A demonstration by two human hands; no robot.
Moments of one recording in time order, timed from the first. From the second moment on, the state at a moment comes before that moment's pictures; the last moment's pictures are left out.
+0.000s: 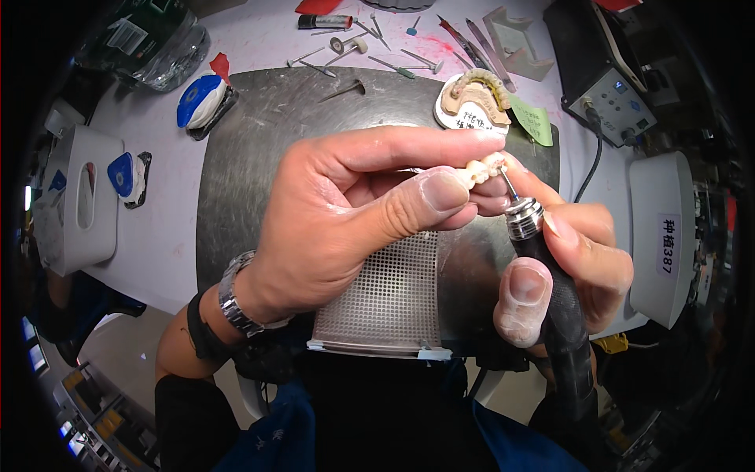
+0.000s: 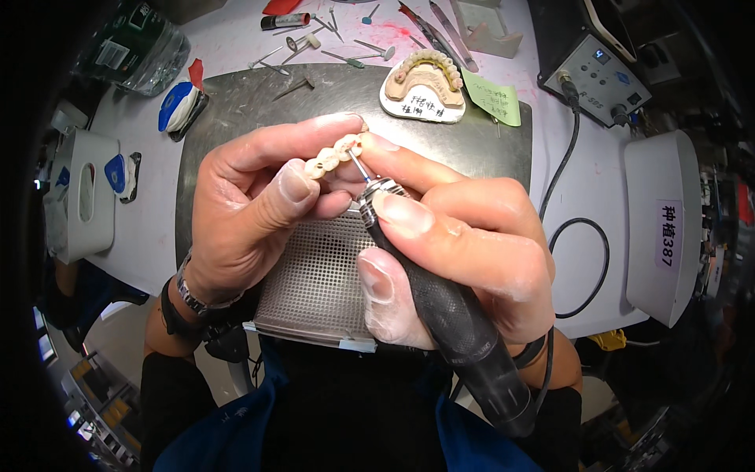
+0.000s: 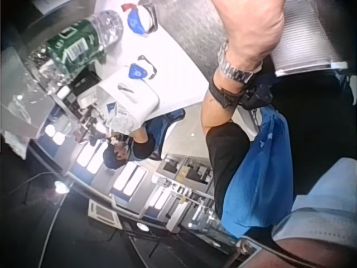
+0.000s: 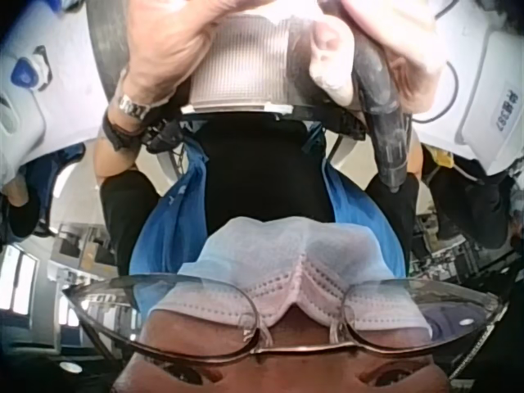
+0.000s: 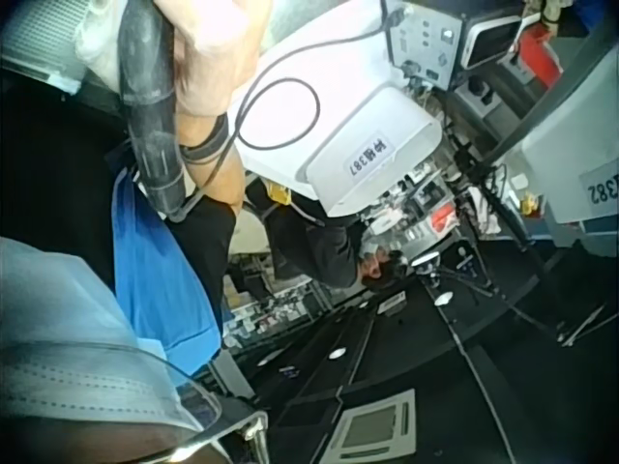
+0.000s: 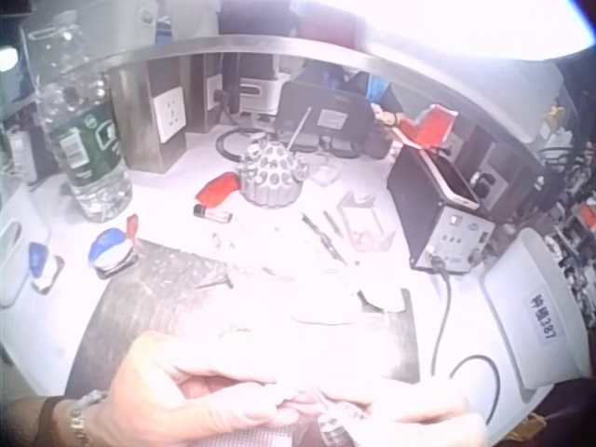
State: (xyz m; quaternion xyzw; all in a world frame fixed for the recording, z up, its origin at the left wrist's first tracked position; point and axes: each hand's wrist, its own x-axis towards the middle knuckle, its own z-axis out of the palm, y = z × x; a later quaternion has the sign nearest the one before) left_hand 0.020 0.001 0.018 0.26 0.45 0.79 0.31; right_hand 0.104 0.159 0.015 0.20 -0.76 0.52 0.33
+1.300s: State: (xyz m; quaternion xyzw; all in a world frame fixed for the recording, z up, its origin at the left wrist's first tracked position) left_hand 0.016 -0.001 0.015 0.16 0.46 0.80 0.34; right_hand 0.095 0.151 0.007 0.25 -0.77 0.49 0.33
